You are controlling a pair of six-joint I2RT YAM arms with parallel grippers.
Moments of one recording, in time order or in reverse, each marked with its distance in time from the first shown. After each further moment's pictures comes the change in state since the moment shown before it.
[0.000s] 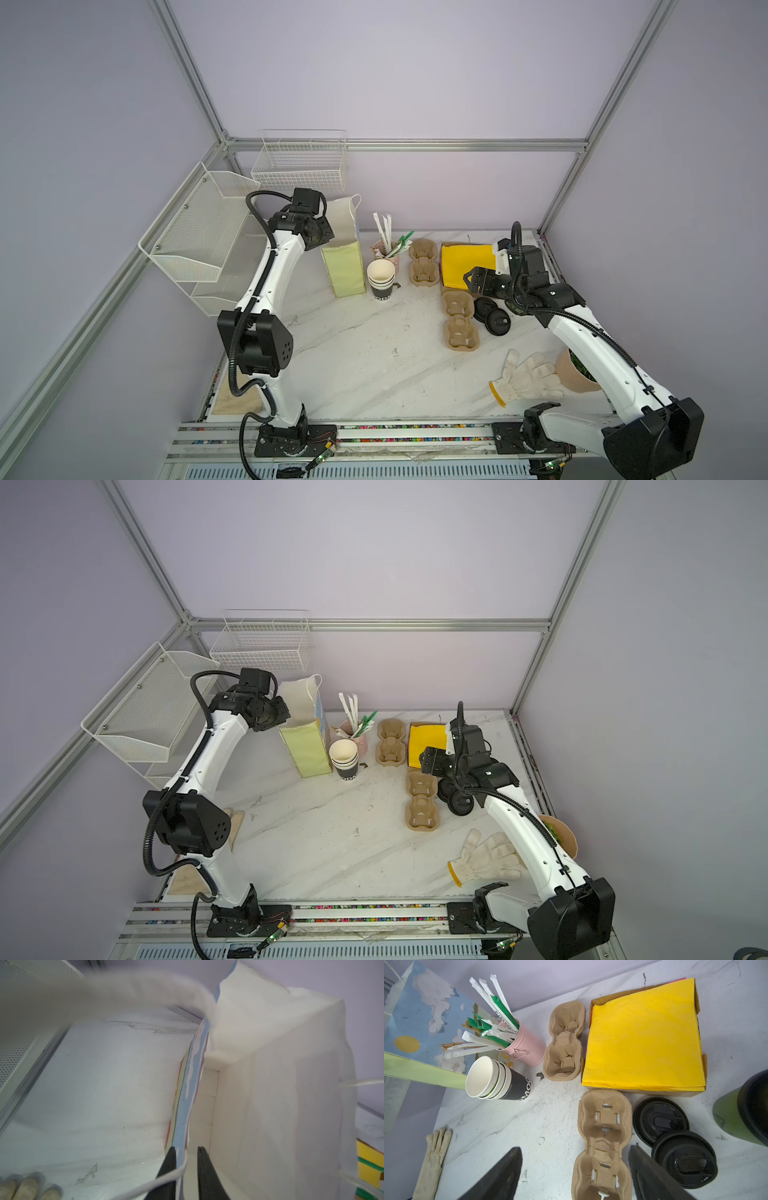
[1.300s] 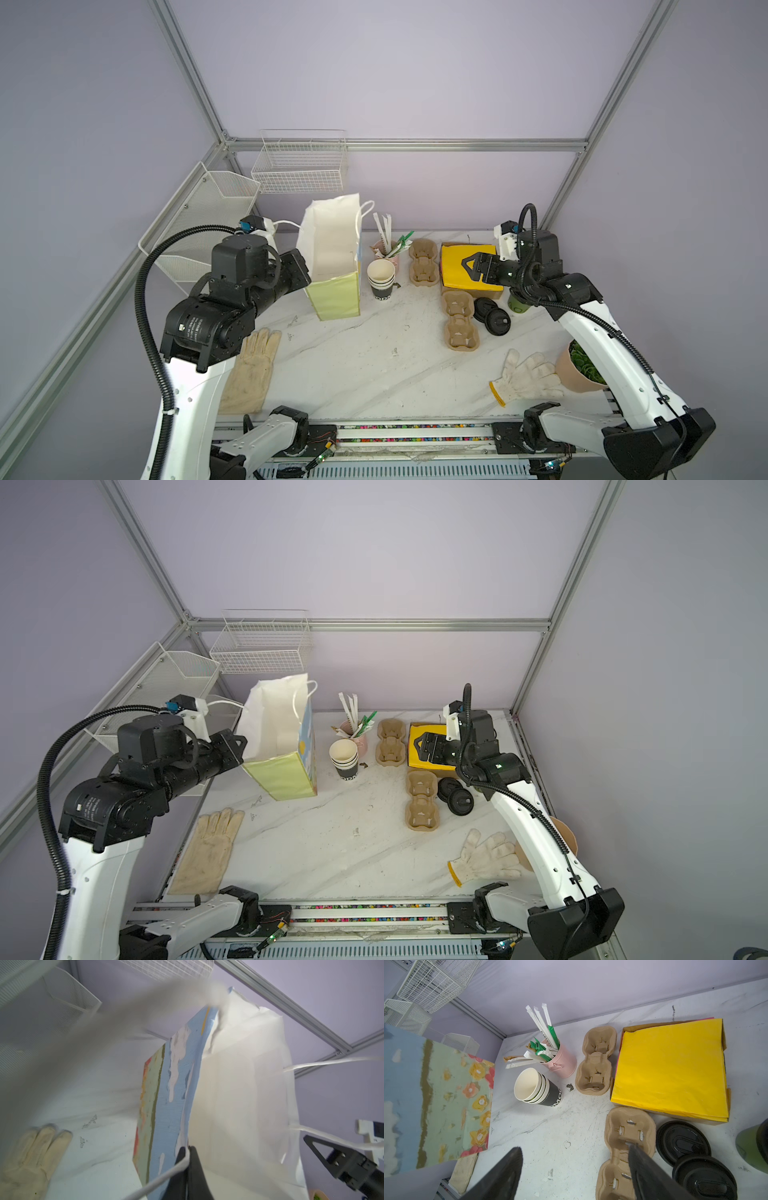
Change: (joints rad) left arm -0.225 -0.769 -0.195 -0.235 0.059 -0.077; right arm 0.009 0.002 0.181 -0.065 -0.098 -0.018
